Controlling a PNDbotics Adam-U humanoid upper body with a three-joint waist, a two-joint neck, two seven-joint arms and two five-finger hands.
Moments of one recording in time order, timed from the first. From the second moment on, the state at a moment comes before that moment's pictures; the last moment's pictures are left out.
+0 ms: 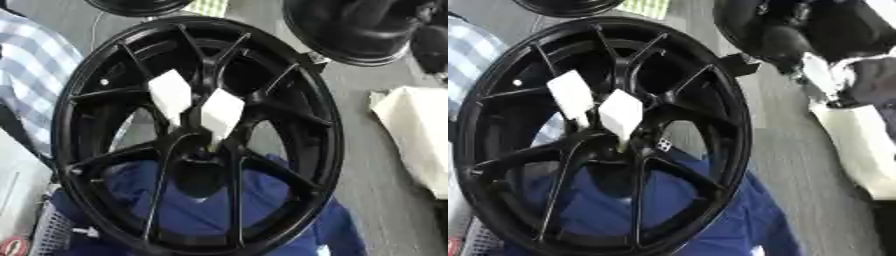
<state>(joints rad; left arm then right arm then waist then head) -0.25 0.47 0.11 -1.98 0.27 -0.01 0.18 -0.76 -0.81 0.29 -1.98 -0.33 -0.31 0.49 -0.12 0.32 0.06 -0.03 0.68</state>
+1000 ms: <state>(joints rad) -0.25 0.49 0.11 -1.98 0.27 0.00 0.19 -1.09 -0.65 0.51 -1.72 -0.02 -0.39 0.79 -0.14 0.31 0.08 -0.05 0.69</state>
